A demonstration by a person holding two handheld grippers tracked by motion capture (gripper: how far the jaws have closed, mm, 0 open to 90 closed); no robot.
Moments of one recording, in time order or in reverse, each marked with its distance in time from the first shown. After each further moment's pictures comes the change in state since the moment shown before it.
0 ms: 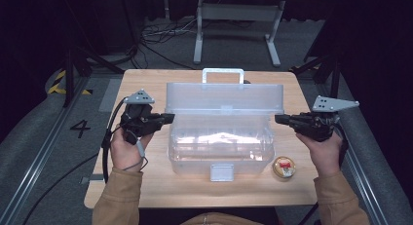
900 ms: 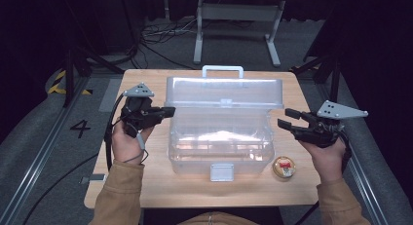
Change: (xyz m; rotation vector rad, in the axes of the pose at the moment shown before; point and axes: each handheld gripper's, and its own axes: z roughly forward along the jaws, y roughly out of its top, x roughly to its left) left arm 0.009 0.012 0.002 -0.023 -0.019 0.021; right arm 0.018 -0.002 -0.011 -0.043 -0.179 -0.018
